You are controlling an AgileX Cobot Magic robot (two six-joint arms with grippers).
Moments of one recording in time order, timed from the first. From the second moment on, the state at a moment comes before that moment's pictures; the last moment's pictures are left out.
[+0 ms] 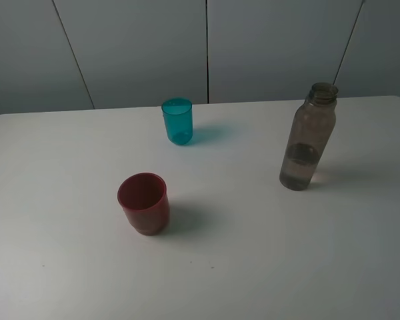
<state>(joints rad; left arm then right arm) 0.07 0.00 -0.52 0.02 1.10 0.23 -0.03 0.36 -0.66 0.08 1.01 0.02</state>
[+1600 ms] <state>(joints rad) 0.07 0.00 -0.52 0.02 1.10 0.23 0.34 1.23 -0.29 0.30 0.01 -0.17</state>
